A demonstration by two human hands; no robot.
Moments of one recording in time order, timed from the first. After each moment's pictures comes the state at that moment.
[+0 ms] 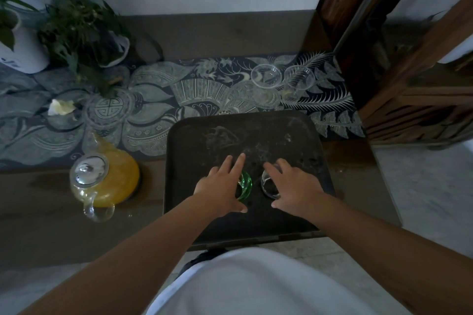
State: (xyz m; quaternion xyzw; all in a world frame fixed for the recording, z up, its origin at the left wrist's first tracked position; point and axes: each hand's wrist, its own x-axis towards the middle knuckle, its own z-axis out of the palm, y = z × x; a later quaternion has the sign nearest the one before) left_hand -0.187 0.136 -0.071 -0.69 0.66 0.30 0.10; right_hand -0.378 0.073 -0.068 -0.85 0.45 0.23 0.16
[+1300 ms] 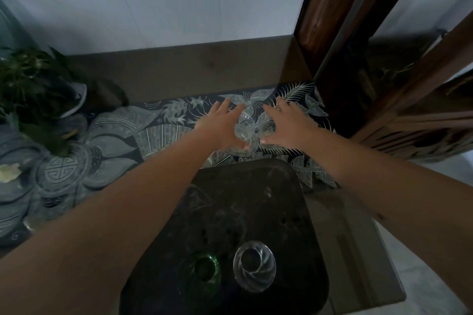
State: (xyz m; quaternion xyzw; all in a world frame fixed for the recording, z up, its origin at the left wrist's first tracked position) left_hand -0.177 -0.161 -0.031 -0.69 0.69 0.21 0.05; right_hand -0.368 -0.213 -0.029 -0.82 0.53 0.11 0.18
